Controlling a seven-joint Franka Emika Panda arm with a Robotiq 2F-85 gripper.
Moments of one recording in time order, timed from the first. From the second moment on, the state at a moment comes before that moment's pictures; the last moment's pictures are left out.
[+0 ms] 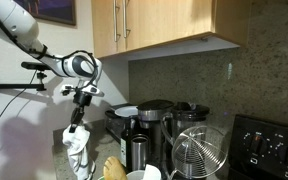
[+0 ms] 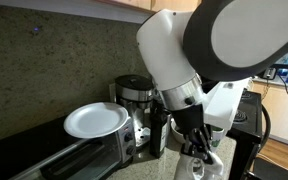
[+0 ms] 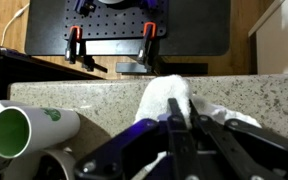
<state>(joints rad) 0.24 -0.08 0.27 -2.17 0.02 1.62 0.50</state>
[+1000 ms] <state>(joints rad) 0.41 0.18 0.36 -2.08 -0.03 2.03 0.53</state>
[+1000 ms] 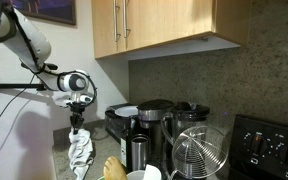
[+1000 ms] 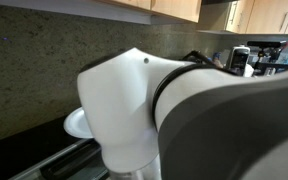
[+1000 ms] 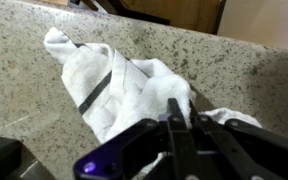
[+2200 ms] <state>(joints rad) 0.53 0.41 0.29 -1.88 -0.12 1.96 0.59</state>
